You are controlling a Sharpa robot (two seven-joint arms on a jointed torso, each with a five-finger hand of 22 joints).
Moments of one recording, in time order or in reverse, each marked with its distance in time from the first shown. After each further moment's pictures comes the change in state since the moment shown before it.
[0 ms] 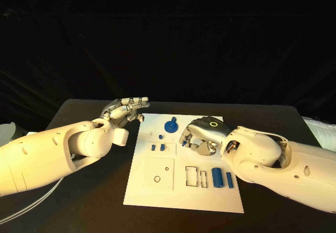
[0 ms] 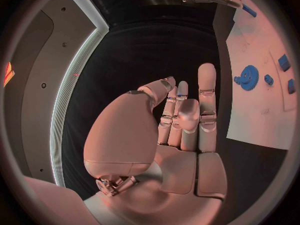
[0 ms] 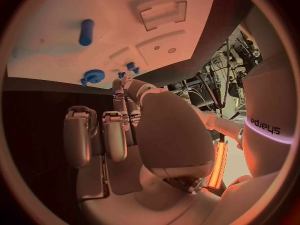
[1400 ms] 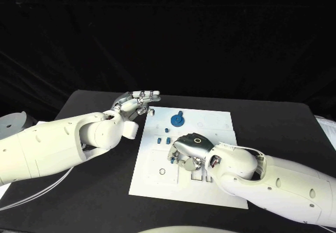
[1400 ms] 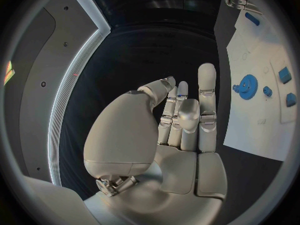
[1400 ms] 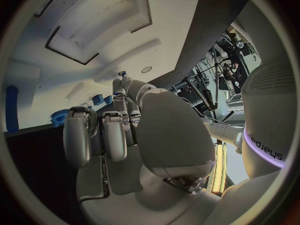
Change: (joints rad) left arm -0.001 0.005 0.000 0.020 0.000 0.009 -0.008; left_hand 0.000 0.000 -0.003 -0.003 0.000 0.000 0.000 0.000 0.000 -0.003 0.003 0.000 -0.001 -0.003 0.004 0.000 -0.003 0.000 0.000 0.000 0.000 -0.001; right arm -0.113 0.157 -0.022 -0.102 -0.006 0.034 0.029; right_hand -0.008 0.000 0.005 -0.011 -0.002 -0.003 0.004 -0.011 0.002 0.003 0.000 -0.006 -0.005 0.000 0.000 0.000 0.001 0.000 0.000 0.000 0.000 -0.001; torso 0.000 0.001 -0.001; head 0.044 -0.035
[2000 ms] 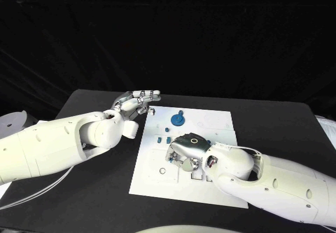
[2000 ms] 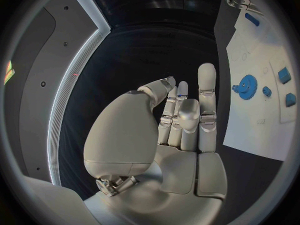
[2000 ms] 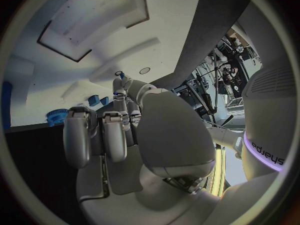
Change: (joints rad) left arm 0.000 -0.001 0.000 0.000 0.000 0.002 -0.005; left_hand 0.000 0.000 0.000 0.000 0.000 0.000 0.000 0.000 0.000 0.000 0.000 0.000 0.000 0.000 0.000 0.000 -0.003 0.000 0.000 0.000 -0.004 0.000; right arm 0.003 0.020 -0.003 0.002 -0.039 0.031 -0.019; right_hand -0.004 -0.004 -0.003 -0.003 0.000 -0.003 0.003 -0.001 0.000 0.009 -0.002 0.001 -0.002 0.000 0.000 0.000 0.000 0.000 0.000 0.000 0.000 0.000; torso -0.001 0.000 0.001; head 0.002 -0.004
